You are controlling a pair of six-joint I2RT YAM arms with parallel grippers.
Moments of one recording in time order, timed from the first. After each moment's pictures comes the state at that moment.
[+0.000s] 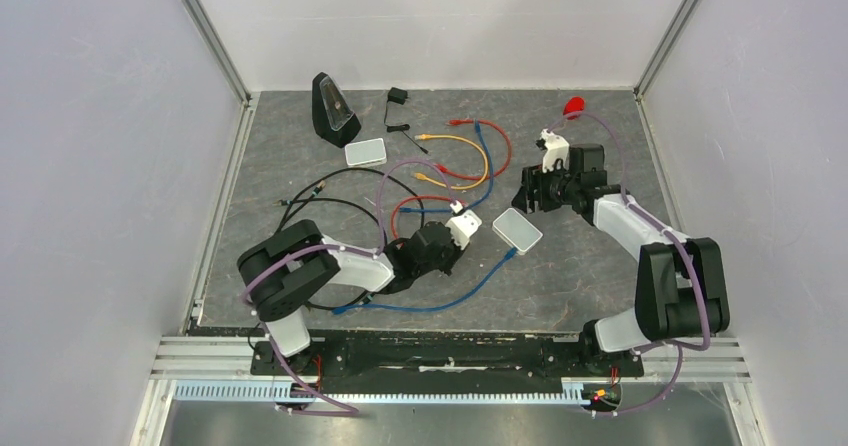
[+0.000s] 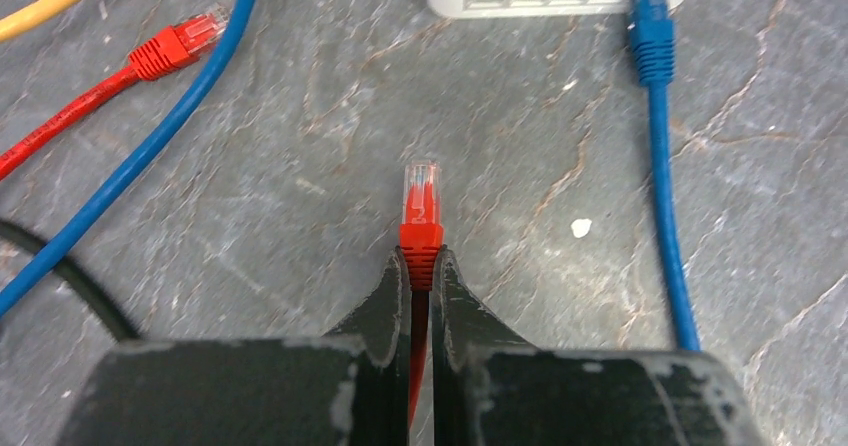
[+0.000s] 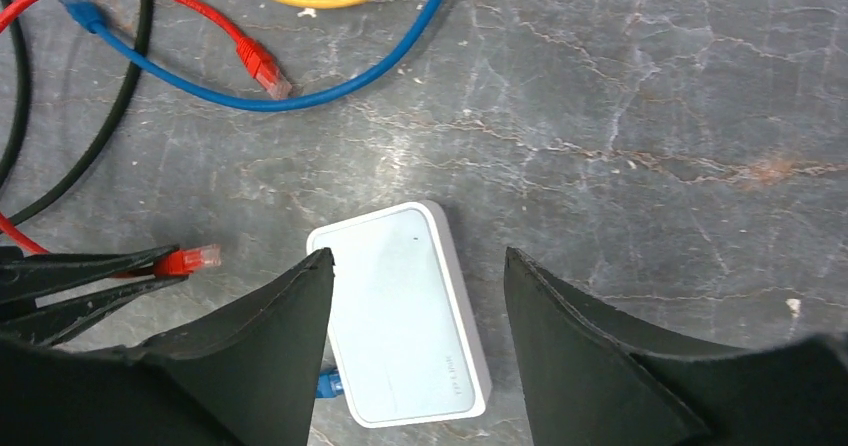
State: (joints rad) left arm -1.01 1.73 0.69 0.49 -0.14 -0.04; right arm 0.11 1.45 0.81 -0.14 -0.45 -0.03
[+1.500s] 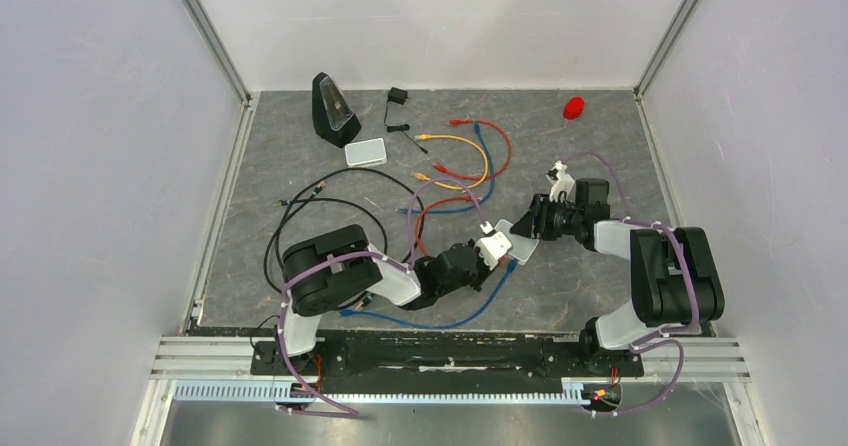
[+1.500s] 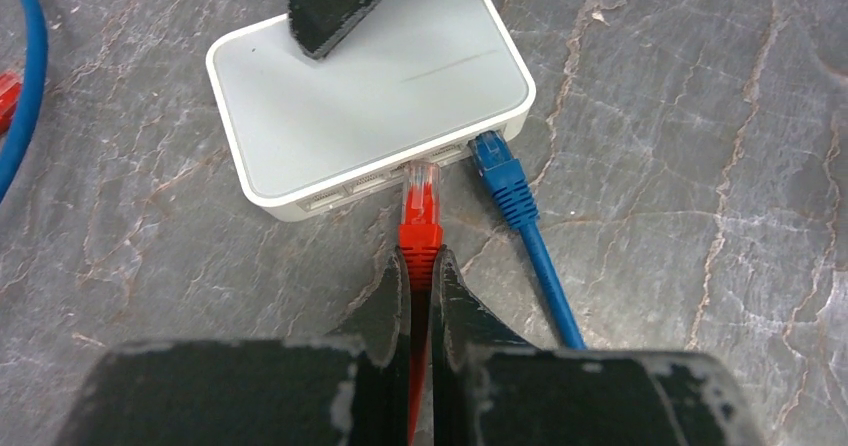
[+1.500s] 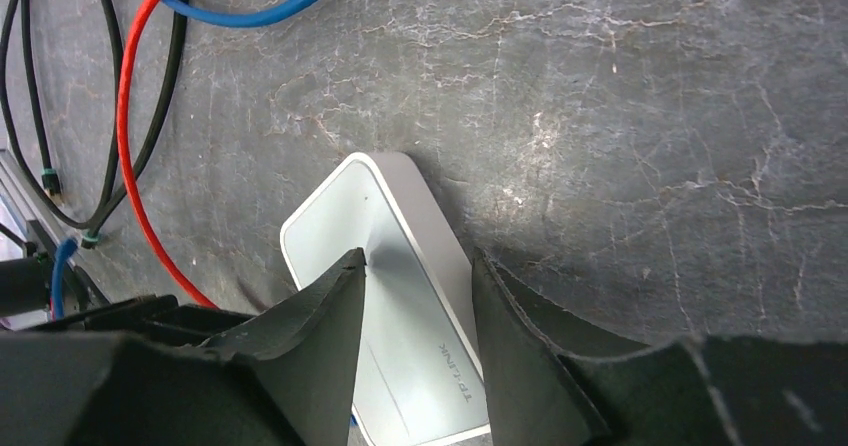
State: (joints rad) left arm -1.16 1.95 0.77 0.78 -0.16 -0.05; right arm 0.02 1.54 0.54 0.15 -0.70 0.17
